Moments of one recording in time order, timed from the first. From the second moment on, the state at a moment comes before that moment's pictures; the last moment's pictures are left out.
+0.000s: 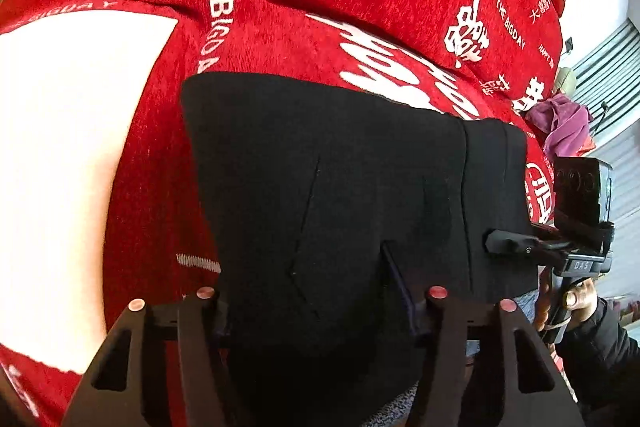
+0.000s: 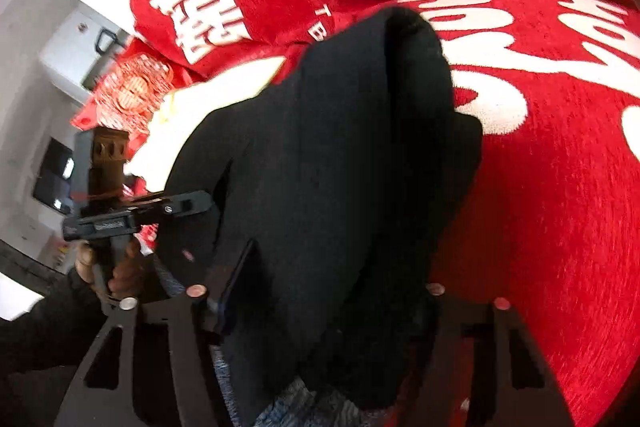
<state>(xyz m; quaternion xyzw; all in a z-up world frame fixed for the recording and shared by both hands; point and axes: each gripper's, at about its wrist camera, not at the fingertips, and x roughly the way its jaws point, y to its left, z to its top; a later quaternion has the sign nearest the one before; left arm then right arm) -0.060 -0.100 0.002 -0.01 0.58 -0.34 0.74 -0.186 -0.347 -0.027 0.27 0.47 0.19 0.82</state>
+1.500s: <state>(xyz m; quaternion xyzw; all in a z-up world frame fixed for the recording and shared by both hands) 0.010 -0.306 0.036 0.03 0.58 -0.30 0.75 -0.127 -0.517 0.022 0.28 0.47 0.10 0.83</state>
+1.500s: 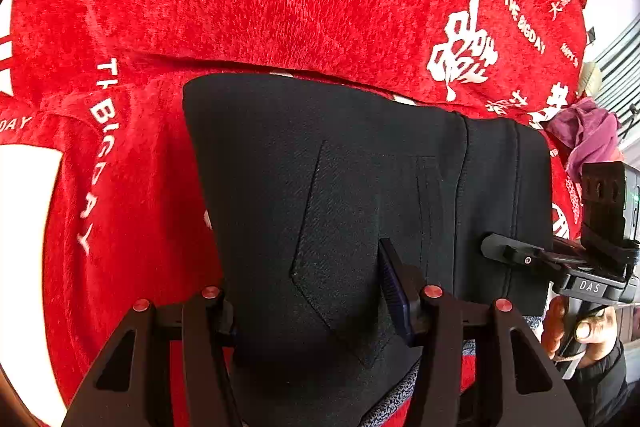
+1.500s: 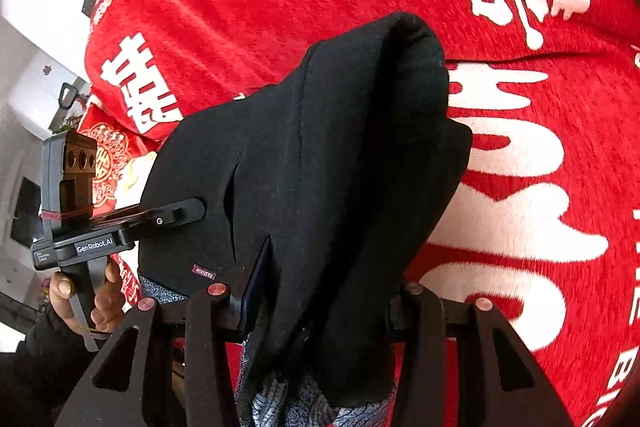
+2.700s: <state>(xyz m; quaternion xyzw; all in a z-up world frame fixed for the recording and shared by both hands) -0.002 -0.309 0.019 0.05 0.57 -0.31 0.75 -0.112 -0.561 0.030 0.39 0.36 0.11 0.84</state>
